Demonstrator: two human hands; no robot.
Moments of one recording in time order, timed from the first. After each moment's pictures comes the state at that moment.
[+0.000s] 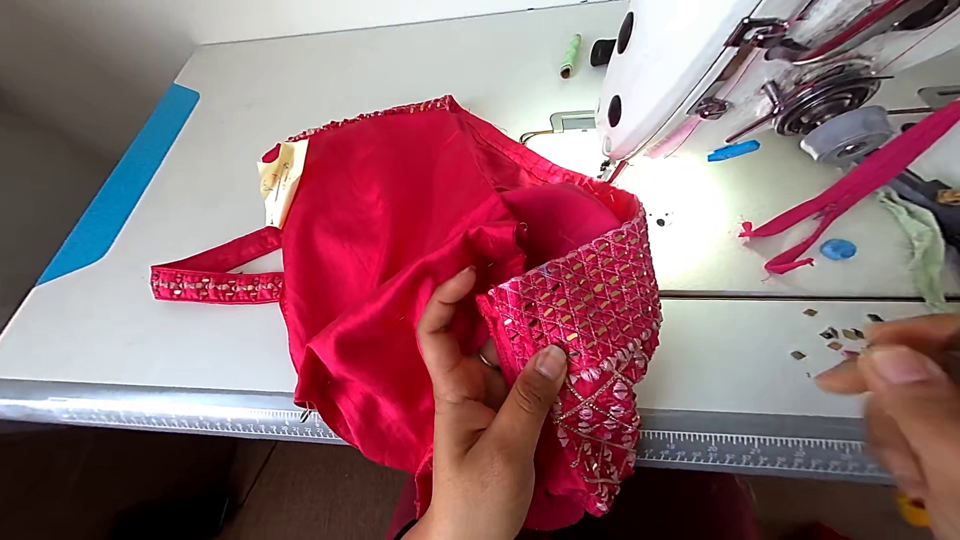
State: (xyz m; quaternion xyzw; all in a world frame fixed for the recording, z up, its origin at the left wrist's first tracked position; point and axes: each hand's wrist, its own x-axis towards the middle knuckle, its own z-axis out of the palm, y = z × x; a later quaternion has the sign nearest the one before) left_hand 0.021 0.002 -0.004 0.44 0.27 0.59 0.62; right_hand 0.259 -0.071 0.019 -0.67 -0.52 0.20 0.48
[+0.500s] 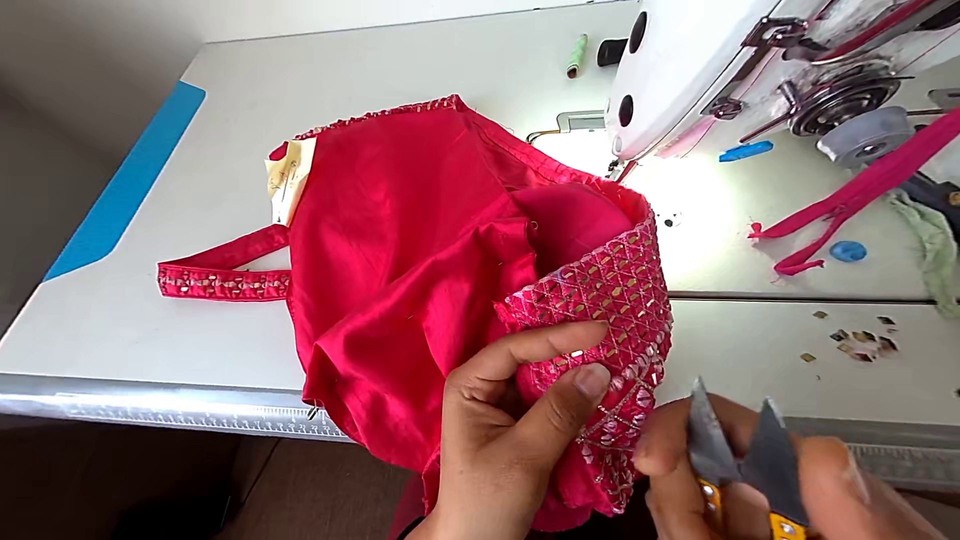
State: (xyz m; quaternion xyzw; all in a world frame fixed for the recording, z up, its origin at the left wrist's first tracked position) left_hand 0.016 0.002 -0.004 0.46 0.25 0.57 0.63; right_hand 0.173 -0.065 0.034 -0.35 -0.40 0.64 0.55
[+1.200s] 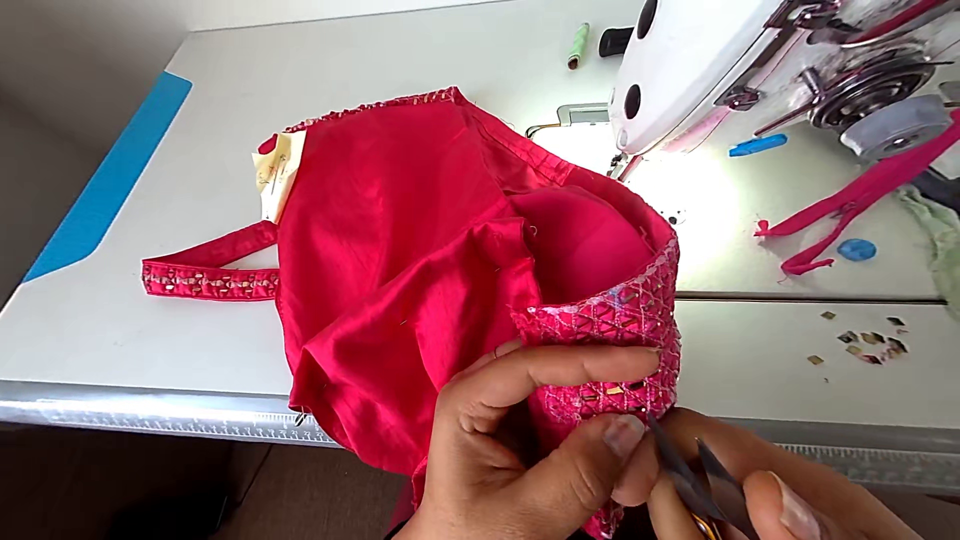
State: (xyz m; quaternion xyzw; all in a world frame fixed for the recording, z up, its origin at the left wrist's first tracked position) left_hand 0.006 0.009 0.004 0.54 0.16 0.54 0.62; right_hand 0.179 -0.059 0.037 -0.36 -0.47 0.65 0.48
